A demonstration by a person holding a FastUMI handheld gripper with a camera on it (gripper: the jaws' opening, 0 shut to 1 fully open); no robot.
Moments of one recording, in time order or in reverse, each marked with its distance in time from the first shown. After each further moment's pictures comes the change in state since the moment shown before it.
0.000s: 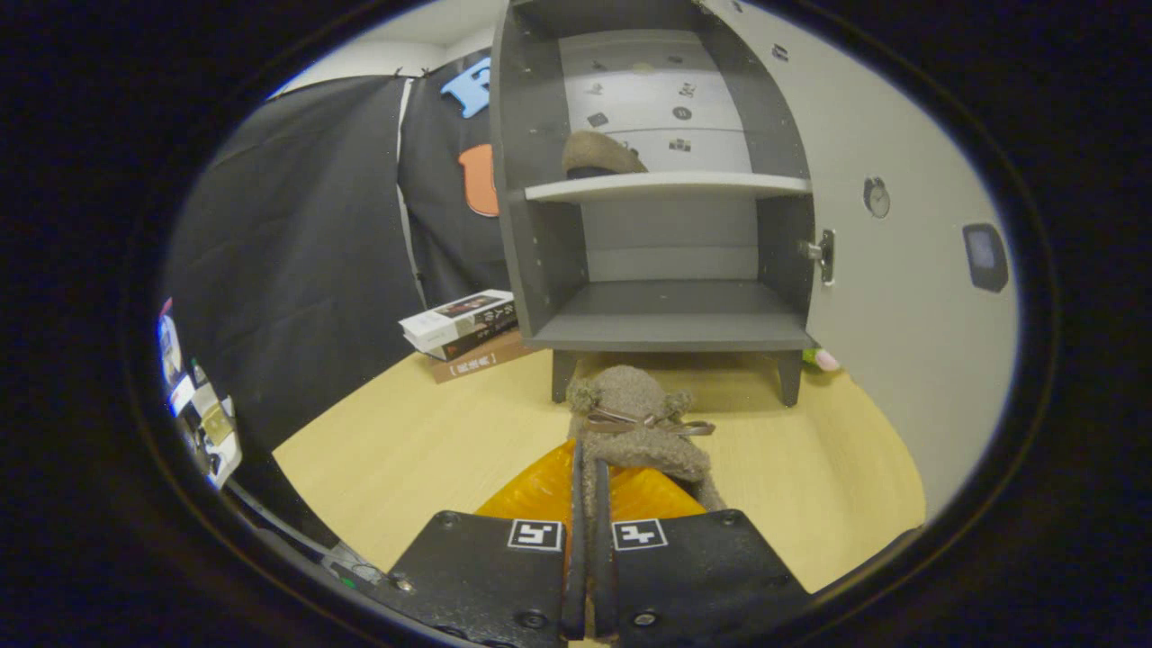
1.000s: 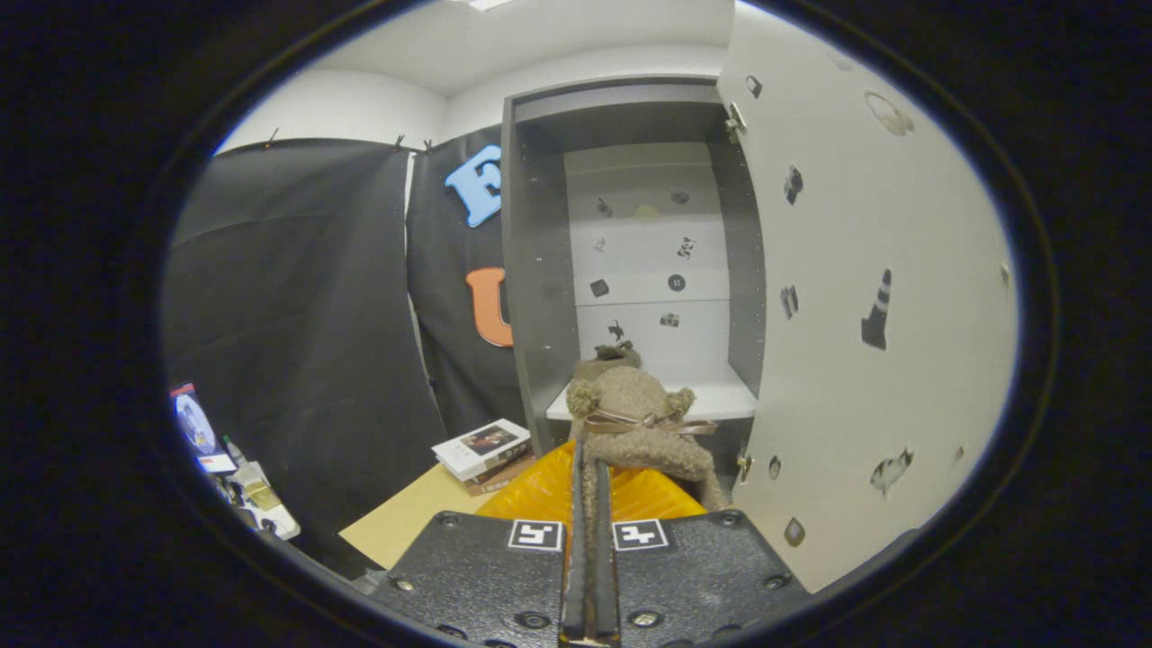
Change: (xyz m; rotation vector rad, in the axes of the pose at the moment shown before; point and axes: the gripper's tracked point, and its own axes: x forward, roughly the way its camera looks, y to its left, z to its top) arm -0.138 0.022 0.269 -0.031 -0.217 -0.056
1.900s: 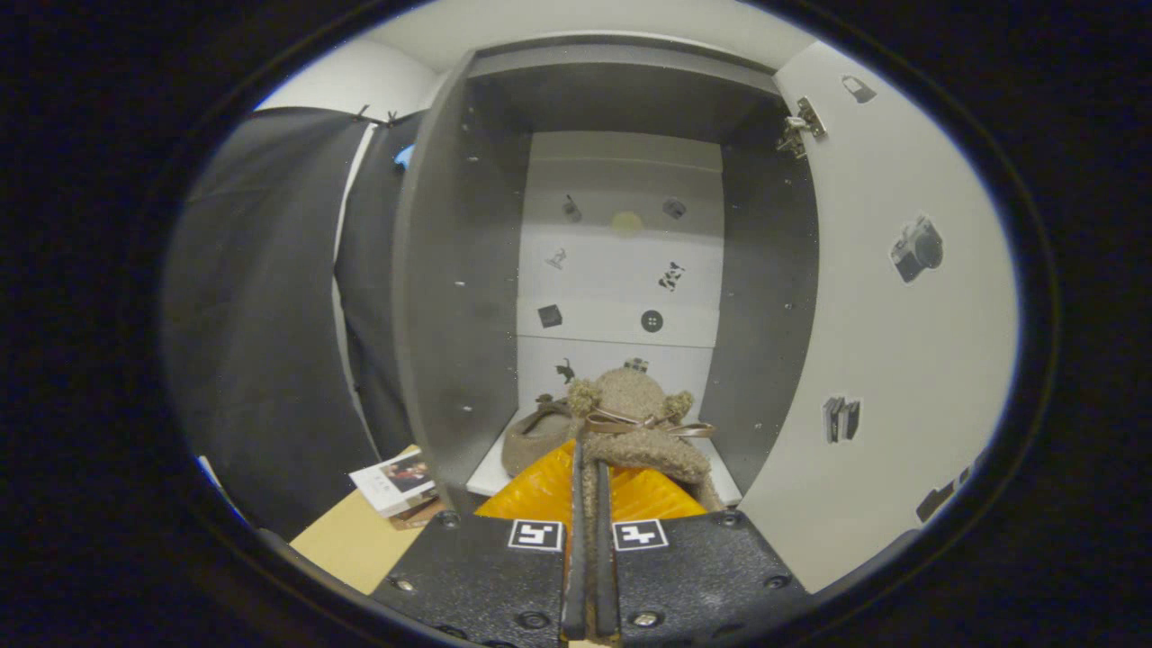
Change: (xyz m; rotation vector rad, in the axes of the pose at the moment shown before) arm 0.164 -0.053 0.073 -0.088 0.025 -0.204
